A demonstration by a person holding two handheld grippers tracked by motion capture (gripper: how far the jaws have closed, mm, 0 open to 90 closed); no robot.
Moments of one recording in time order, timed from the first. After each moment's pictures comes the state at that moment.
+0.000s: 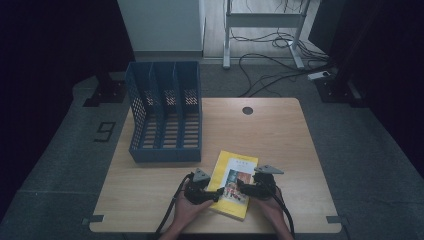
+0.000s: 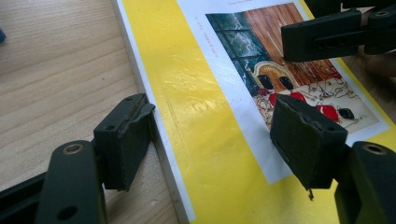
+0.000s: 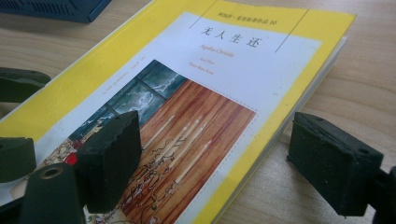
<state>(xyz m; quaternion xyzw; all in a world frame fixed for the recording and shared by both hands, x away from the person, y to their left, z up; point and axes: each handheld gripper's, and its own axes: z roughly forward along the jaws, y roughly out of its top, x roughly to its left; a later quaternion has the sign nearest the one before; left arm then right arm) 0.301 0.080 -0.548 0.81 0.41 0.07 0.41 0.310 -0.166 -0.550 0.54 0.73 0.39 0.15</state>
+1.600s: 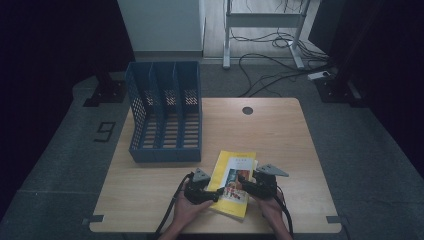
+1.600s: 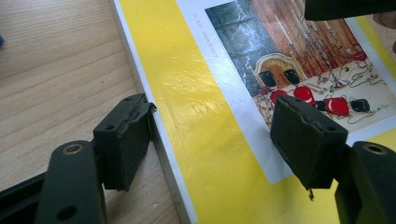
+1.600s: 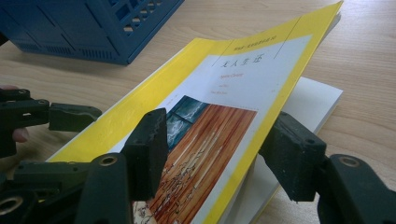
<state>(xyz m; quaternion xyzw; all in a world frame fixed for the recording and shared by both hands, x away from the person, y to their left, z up) 0.303 0.082 -0.548 0.81 0.41 0.07 0.41 0.299 -0.165 -0.530 0.52 0.71 0.45 0.16</state>
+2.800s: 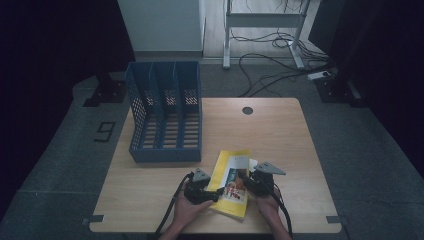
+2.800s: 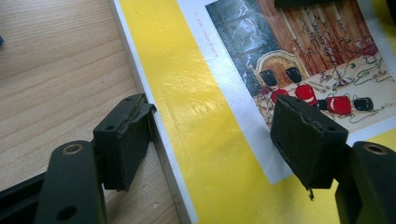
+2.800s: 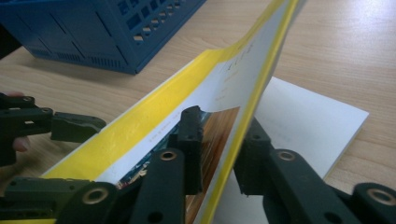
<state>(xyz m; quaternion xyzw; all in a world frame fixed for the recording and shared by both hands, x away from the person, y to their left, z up) 0.303 0.082 -0.548 0.81 0.40 0.06 0.41 0.309 -0.159 -0.537 0.50 0.70 0.48 0.16</state>
